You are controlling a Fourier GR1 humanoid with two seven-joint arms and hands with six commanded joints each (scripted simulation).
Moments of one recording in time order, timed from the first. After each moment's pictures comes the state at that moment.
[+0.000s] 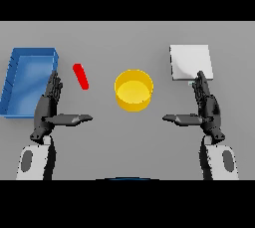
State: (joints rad) left arm 0.00 0.00 0.00 -1.57 0.00 0.00 0.00; right arm 0.00 0.00 0.00 -1.57 0.00 0.00 0.00
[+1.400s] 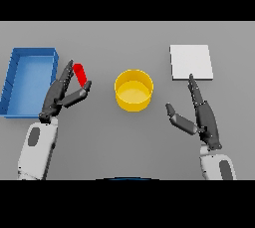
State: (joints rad) left arm -0.23 0.08 -0.03 -1.31 -0.13 -0.05 0.00; right arm 0.09 -0.05 0.14 -1.70 0.21 -0.02 -0.10
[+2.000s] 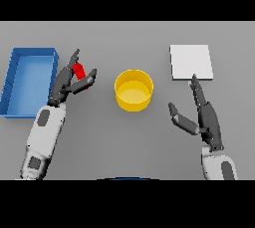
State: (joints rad) left arm -0.45 0.07 0.02 -1.01 -0.18 0.01 -0.07; right arm 0.11 -0.05 0.13 -1.72 0.21 -0.02 -0.10
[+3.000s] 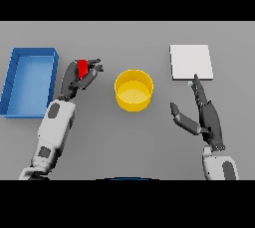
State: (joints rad) left arm -0.57 0.01 0.10 -0.82 -0.14 0.08 -0.26; right arm 0.11 -0.06 0.12 -1.73 0.19 -0.01 -0.08
